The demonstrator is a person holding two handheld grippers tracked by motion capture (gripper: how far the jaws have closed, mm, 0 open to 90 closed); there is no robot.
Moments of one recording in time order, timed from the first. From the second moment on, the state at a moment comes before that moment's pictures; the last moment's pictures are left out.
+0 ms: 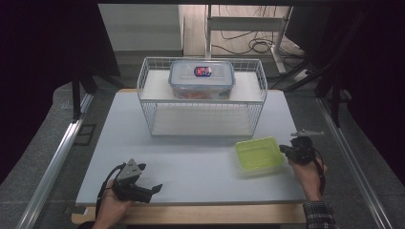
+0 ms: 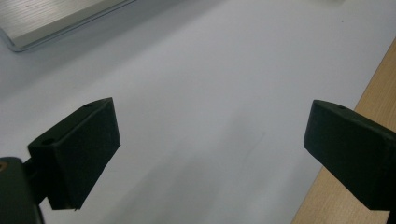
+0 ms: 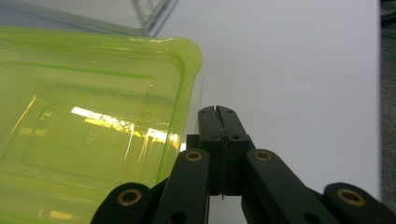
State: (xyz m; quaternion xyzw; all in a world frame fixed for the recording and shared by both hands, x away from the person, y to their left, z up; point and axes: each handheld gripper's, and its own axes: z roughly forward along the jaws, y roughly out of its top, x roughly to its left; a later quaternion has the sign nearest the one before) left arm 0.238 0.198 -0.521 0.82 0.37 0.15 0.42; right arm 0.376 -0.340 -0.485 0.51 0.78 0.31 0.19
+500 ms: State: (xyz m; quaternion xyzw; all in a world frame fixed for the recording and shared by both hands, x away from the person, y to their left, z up) left arm 0.237 0.198 -0.521 0.82 0.36 0.15 0.42; right arm 0.352 -0.282 -0.486 0.44 0.83 0.32 0.16
